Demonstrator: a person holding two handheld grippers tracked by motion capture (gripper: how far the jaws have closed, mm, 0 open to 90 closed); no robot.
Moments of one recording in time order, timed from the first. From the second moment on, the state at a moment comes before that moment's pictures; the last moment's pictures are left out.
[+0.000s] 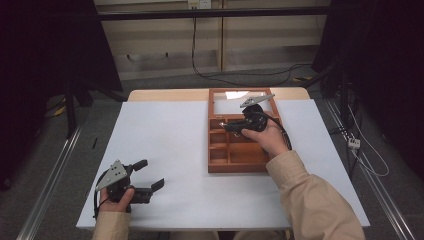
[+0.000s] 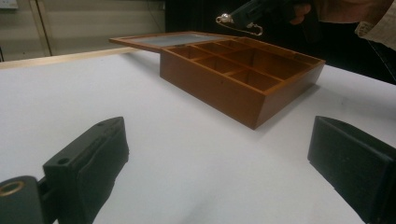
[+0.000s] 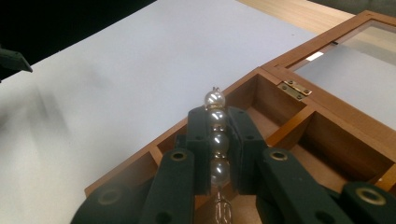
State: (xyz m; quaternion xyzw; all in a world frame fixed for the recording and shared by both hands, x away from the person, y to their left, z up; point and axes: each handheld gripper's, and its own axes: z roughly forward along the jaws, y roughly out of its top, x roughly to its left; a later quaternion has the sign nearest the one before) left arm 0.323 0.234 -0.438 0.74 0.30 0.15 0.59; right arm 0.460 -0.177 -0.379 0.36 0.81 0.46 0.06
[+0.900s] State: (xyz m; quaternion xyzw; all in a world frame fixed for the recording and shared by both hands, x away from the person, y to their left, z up) left arm 0.324 0.234 -0.439 0.74 0.30 0.15 0.59; right arm 0.481 -0.188 -0.394 0.39 0.80 0.45 0.07
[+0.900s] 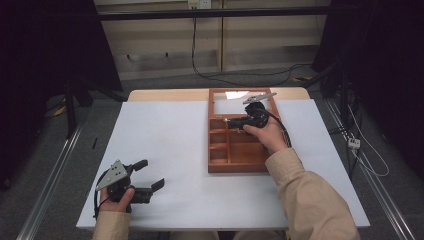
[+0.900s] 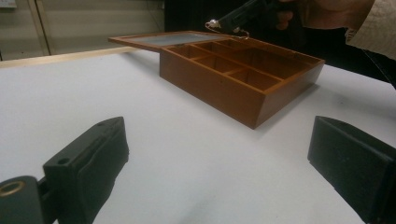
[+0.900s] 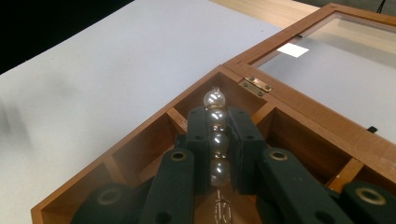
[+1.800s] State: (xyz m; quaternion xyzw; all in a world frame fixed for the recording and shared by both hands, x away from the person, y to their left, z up) left arm 0.325 0.233 -0.439 0.74 0.30 0.14 0.59; right arm 0.490 -0.191 -0.393 0.39 0.80 0.45 0.08
